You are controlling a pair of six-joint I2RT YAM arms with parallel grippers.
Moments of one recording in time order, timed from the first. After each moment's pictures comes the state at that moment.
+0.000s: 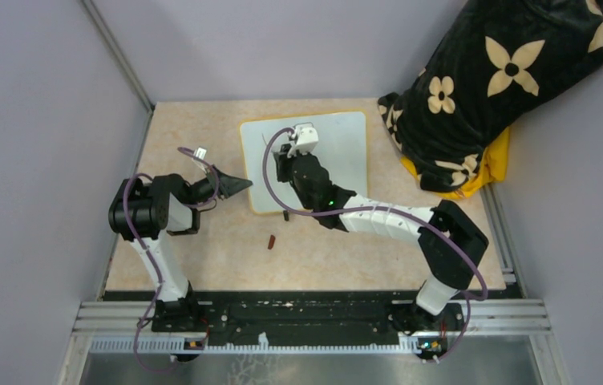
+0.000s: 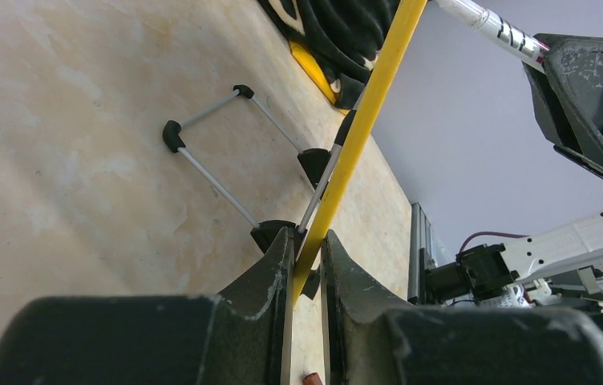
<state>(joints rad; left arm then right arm) 0.06 1.98 0.56 1.55 1.10 -1.02 0.95 1.65 1.11 0.46 0.53 0.29</state>
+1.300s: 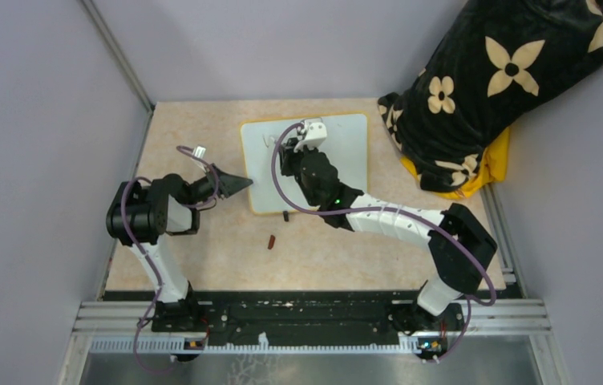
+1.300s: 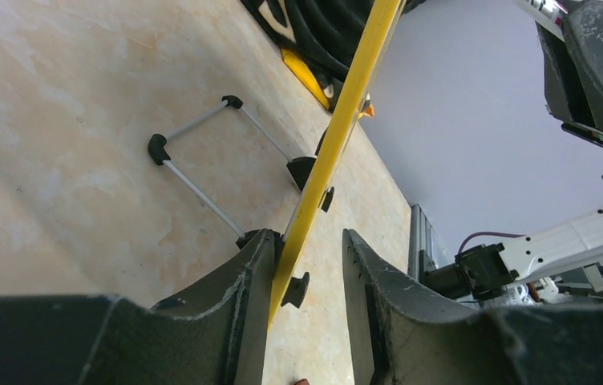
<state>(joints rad) 0.05 1.92 0.54 1.55 1.09 -1.01 0.94 1.59 1.09 0.50 0.53 0.29</state>
